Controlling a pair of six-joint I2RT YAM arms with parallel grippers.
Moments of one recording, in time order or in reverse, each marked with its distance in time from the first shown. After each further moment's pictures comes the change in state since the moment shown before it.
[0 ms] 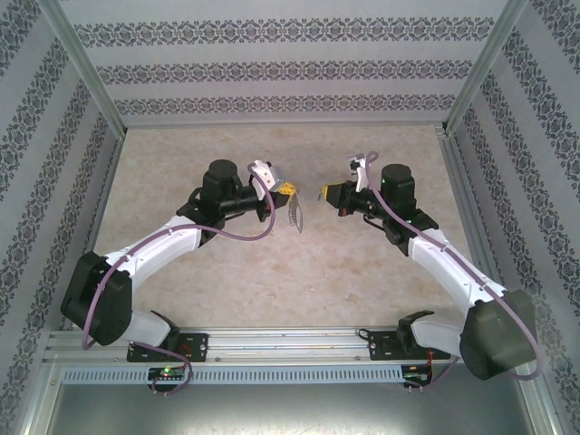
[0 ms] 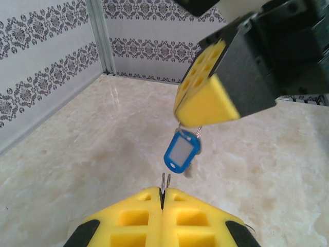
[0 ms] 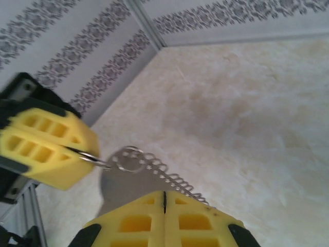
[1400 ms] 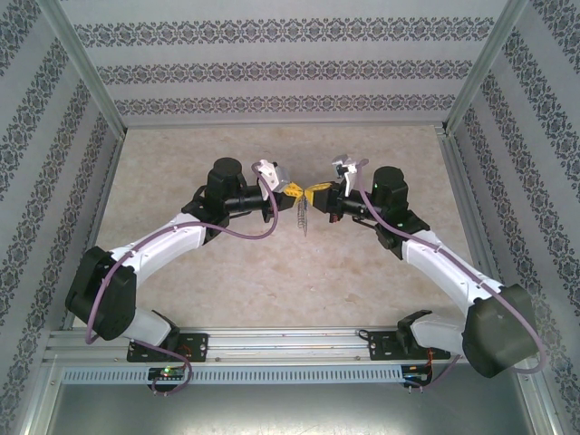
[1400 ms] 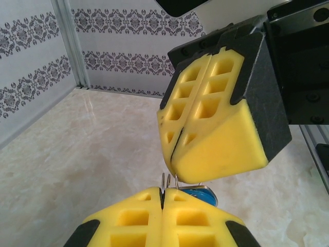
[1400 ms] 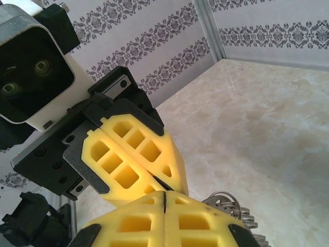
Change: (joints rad) left arm -0.020 0.036 0.032 0.037 0.098 -0.031; right arm 0.093 0.024 -0.009 0.167 -0.113 -0.029
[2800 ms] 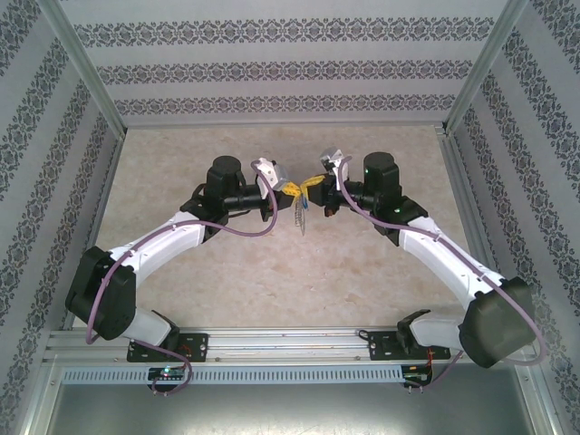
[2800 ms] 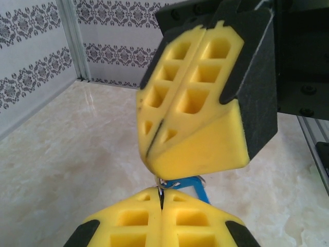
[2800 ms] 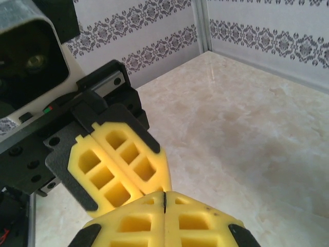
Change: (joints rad) left arm 0.010 0.000 0.013 -0.045 0.008 -0.003; right arm 0.043 0.064 0.182 -0.256 0.082 -0.284
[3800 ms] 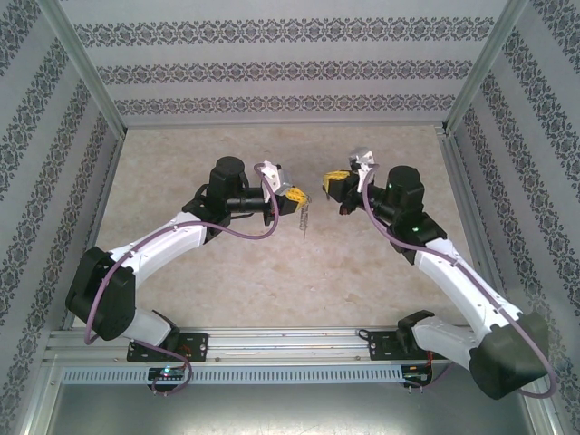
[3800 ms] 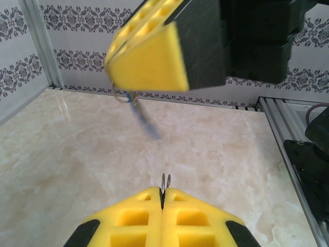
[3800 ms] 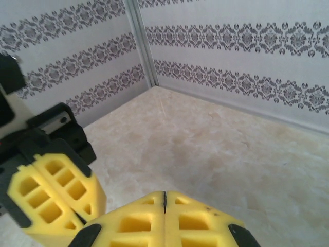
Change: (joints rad) left arm -0.022 0.000 0.011 -0.011 0.074 0.001; right arm -0.073 -0.206 -0.146 0.104 0.164 0.089
